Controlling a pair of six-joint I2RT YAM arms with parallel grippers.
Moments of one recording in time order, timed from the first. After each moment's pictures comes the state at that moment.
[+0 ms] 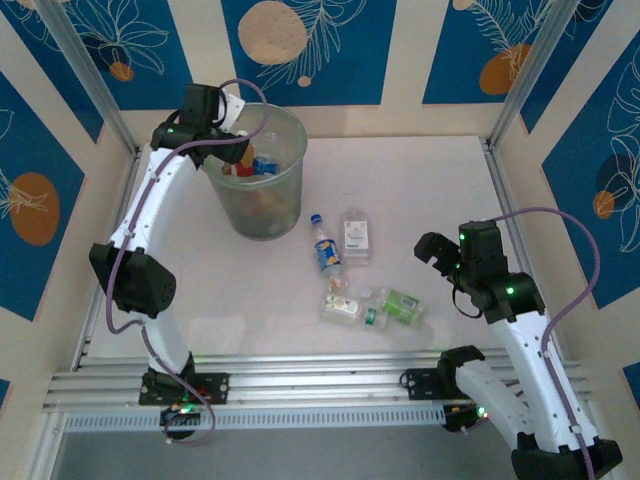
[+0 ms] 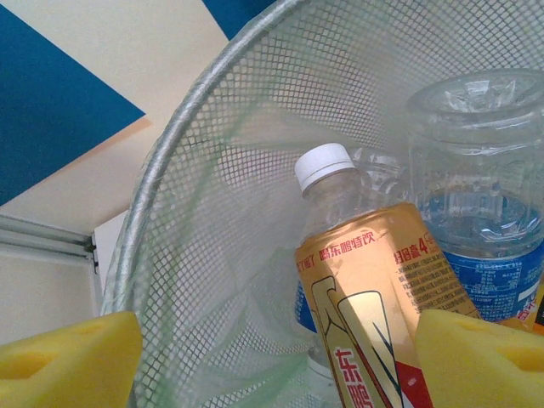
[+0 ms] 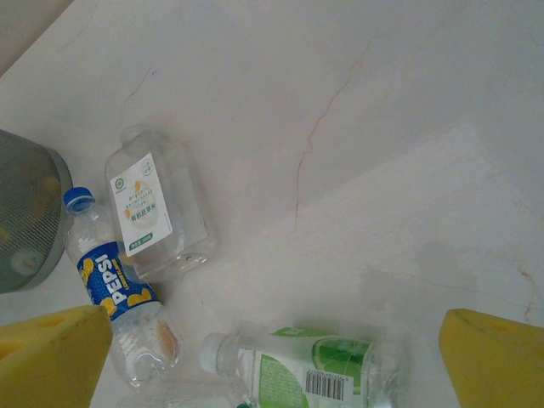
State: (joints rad) left arm -0.24 1.84 2.01 -0.88 -0.18 0.33; right arm 0.20 0.73 0.90 -0.99 0.08 0.74
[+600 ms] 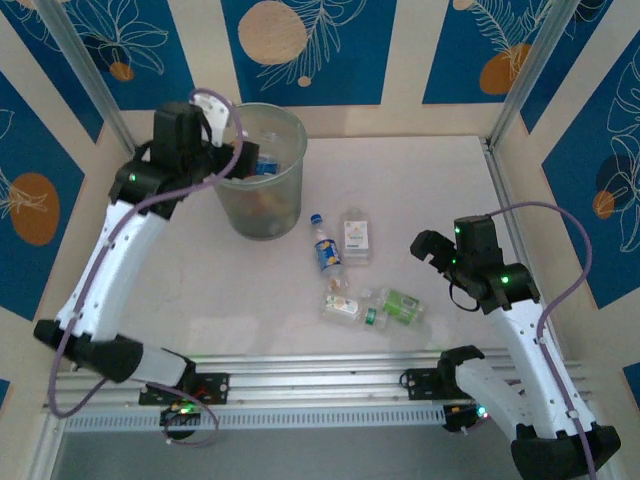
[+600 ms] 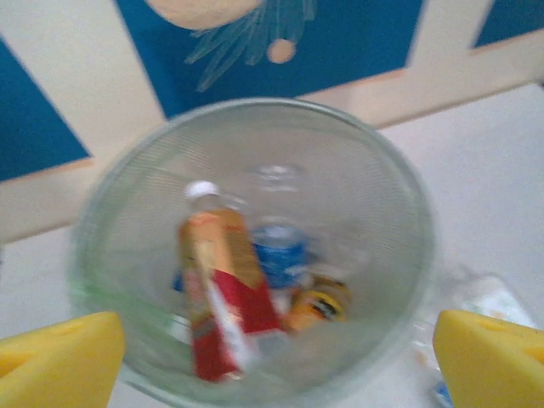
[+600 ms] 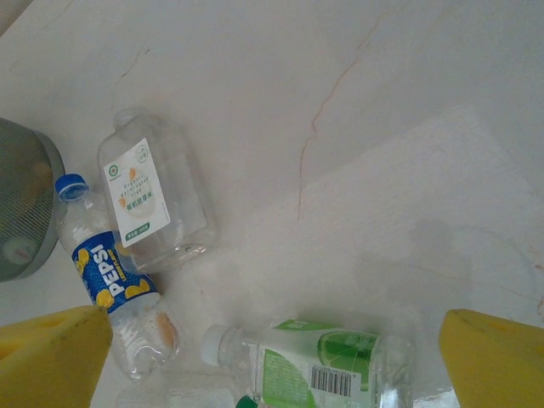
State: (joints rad) left arm -0.46 1.38 1.74 -0.85 -0.12 -0.02; right arm 0.20 0.80 0.92 -0.99 0.05 0.74
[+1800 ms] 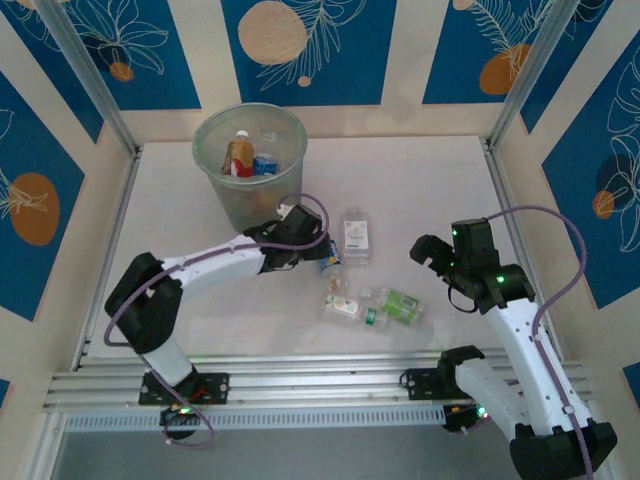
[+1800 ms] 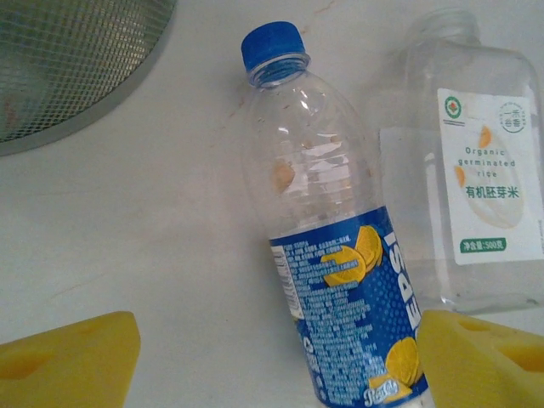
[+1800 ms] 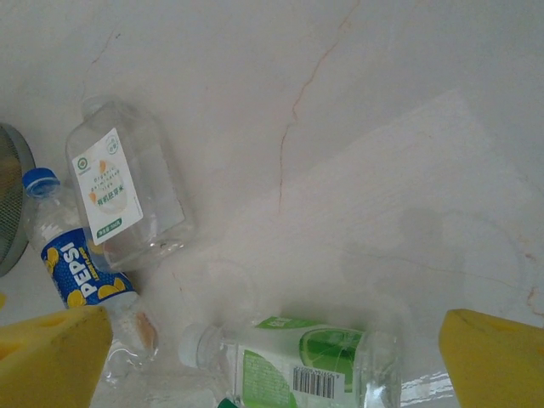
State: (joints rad) left arm -0.81 1.68 1.15 -0.40 -0.20 -0.78; right arm 0.19 0.80 0.87 -0.98 0.05 0.74
